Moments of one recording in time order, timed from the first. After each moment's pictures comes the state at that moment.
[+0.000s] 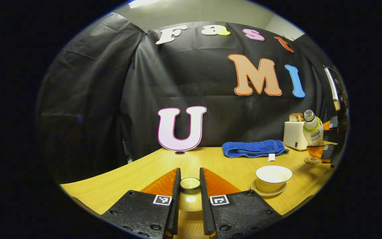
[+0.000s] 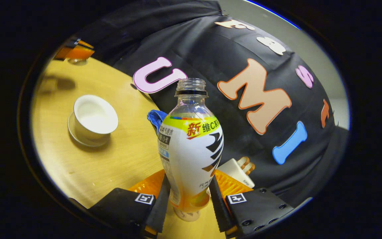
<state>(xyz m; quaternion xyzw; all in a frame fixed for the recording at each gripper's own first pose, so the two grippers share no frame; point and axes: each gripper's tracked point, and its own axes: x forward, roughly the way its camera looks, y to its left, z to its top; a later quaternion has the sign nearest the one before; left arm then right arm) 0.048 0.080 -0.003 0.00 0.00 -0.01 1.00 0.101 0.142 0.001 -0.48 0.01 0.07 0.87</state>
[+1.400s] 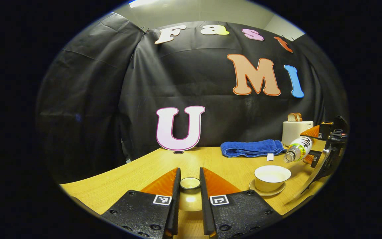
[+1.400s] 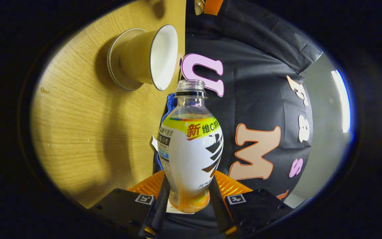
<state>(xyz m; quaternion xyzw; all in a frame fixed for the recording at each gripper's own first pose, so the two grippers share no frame) 0.049 0.079 -0.003 0.00 0.00 -0.01 1.00 0.126 0.172 -0.010 -0.76 -0.08 0.06 0.64</state>
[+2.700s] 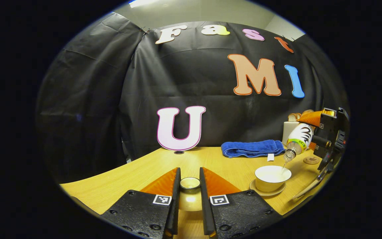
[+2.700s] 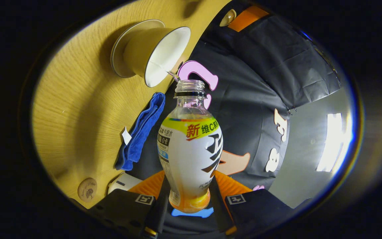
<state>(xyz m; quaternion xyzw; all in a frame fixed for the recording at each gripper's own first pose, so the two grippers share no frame) 0.049 0.080 -0.003 0.00 0.00 -0.01 1.00 0.115 0.209 0.036 -0.83 -0.19 0.02 0.52</state>
